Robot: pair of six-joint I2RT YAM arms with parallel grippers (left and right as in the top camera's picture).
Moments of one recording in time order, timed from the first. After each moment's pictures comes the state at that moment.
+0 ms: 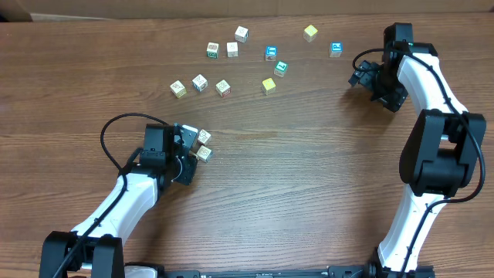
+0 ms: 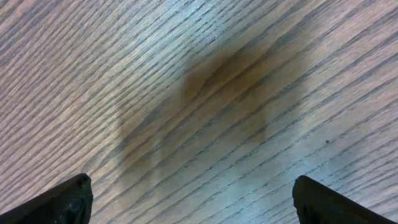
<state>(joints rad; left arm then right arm) -0.13 1.45 0.62 -0.27 0.10 0.19 -0.11 2.22 1.79 -0.94 0.00 0.54</state>
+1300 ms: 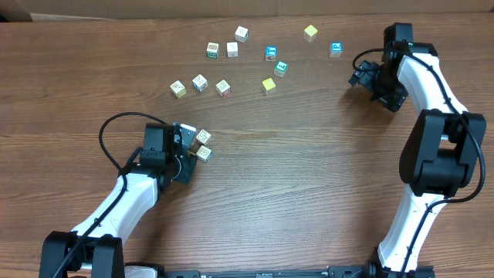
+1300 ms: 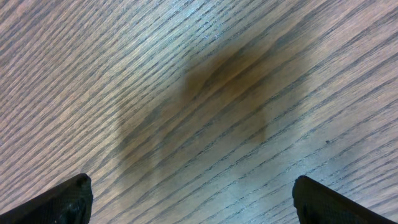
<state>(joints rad) -0.13 1.45 0.62 -0.27 0.05 0.19 -0.11 2.22 1.79 -0.94 0.00 0.54</state>
